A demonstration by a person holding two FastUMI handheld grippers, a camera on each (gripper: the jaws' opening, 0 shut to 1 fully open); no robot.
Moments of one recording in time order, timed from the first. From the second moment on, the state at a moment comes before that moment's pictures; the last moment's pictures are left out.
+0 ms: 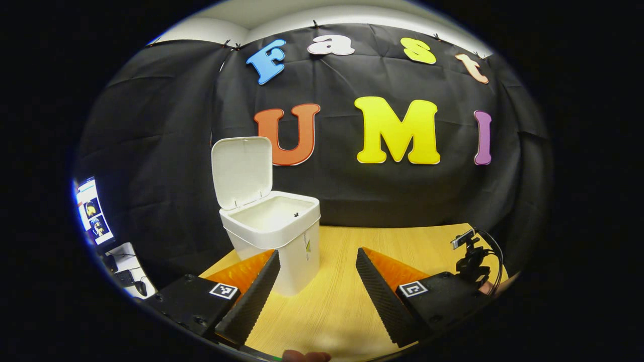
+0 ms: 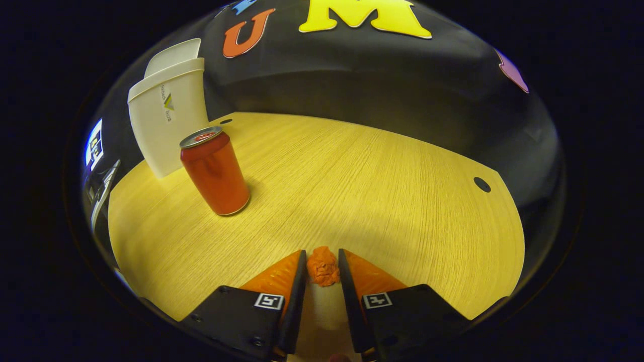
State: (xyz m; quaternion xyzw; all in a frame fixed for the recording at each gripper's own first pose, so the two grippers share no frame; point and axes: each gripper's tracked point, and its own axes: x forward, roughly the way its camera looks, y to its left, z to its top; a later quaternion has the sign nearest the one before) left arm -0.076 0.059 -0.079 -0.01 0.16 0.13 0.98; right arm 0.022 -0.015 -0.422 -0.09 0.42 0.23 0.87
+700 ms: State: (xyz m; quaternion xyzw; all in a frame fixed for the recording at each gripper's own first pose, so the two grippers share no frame) left arm -0.068 0.074 -0.069 -0.02 0.13 0.11 0.99; right arm 0.012 0.004 -0.332 -0.04 0.40 0.21 0.89
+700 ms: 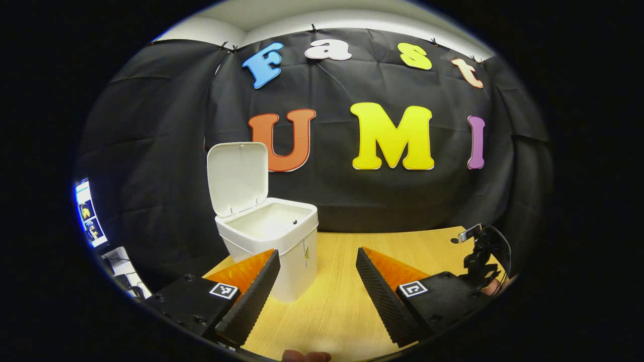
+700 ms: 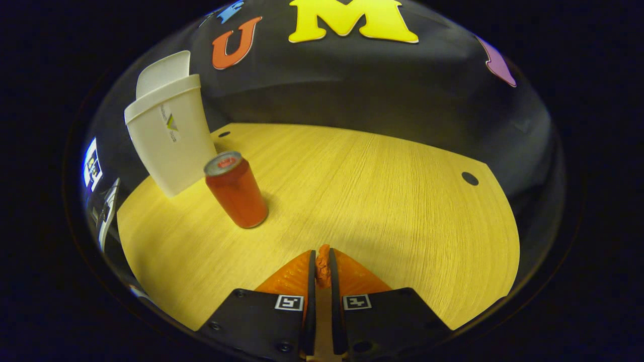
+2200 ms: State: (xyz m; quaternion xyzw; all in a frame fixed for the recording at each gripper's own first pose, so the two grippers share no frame) left arm -0.176 0.264 -0.074 -0.07 0.10 0.26 0.96; right arm 0.057 0.435 -0.093 -0.06 0.20 0.45 0.87
